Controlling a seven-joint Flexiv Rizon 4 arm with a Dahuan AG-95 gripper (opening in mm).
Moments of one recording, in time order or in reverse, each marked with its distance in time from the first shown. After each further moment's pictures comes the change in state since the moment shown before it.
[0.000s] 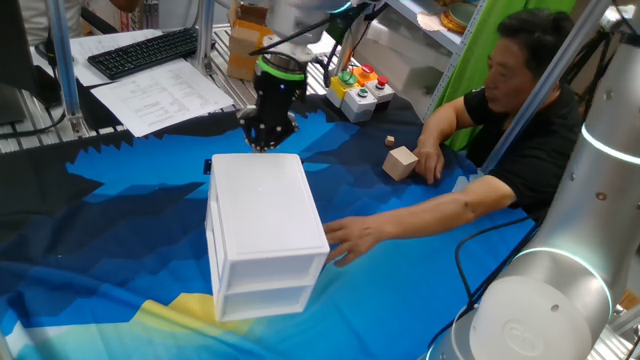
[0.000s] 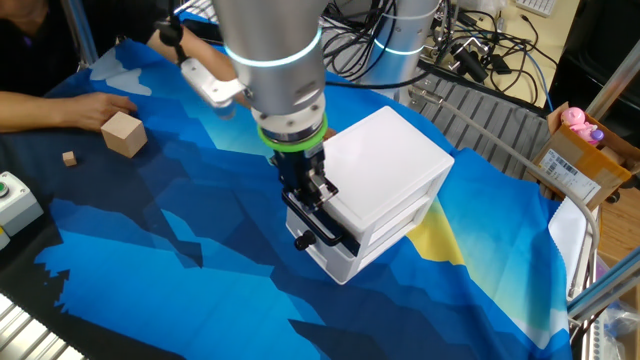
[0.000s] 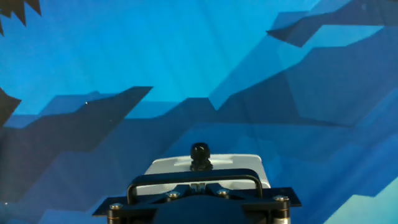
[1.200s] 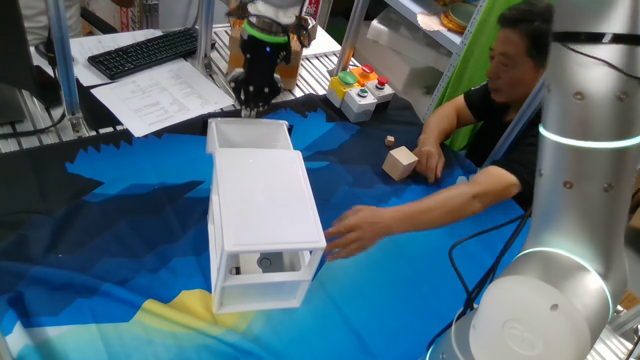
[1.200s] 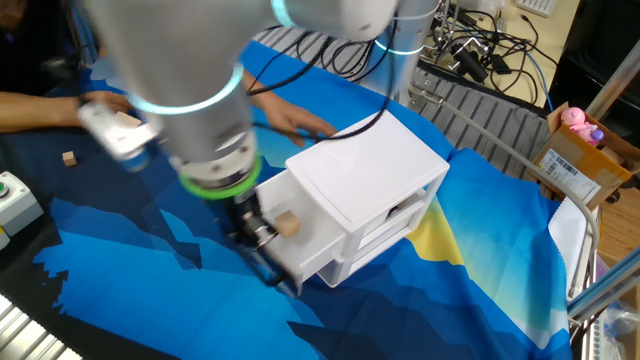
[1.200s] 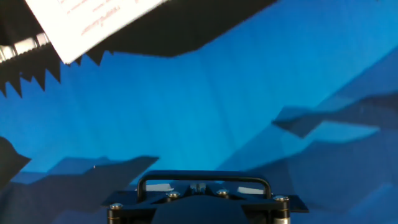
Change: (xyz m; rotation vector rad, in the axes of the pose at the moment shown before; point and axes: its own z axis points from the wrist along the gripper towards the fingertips) arm -0.080 -0.001 -0.006 0.016 -0.035 -0.059
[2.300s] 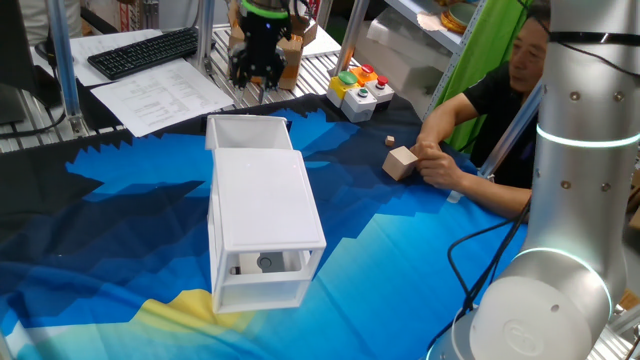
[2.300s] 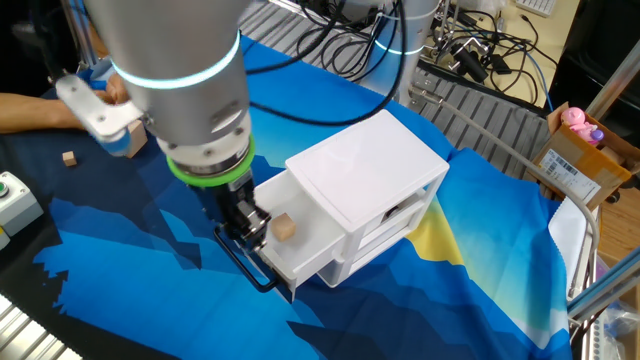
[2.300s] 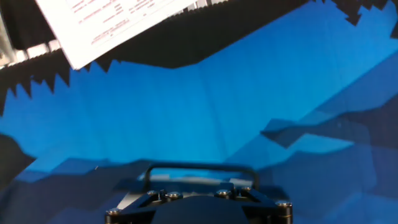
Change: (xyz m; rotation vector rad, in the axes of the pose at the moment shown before) arm -0.037 -0.009 -0.039 0.042 -0.009 -0.084
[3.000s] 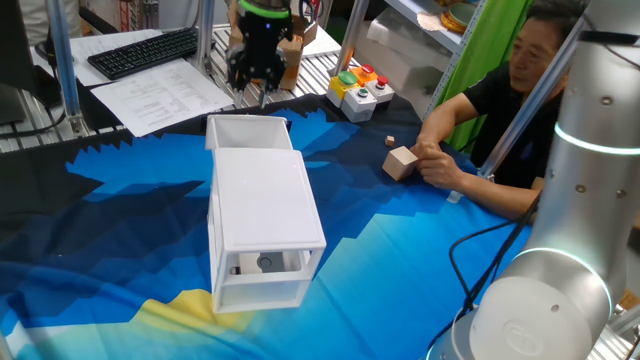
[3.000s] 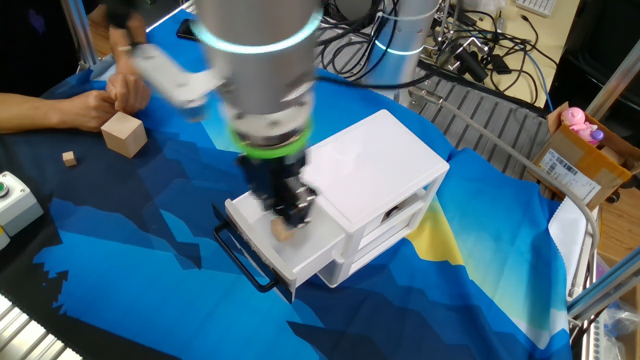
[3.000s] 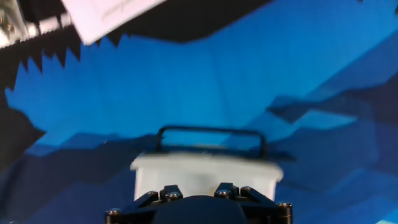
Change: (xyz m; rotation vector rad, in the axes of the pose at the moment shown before) arm 0.036 0.018 -0.022 0.018 0.008 0.000
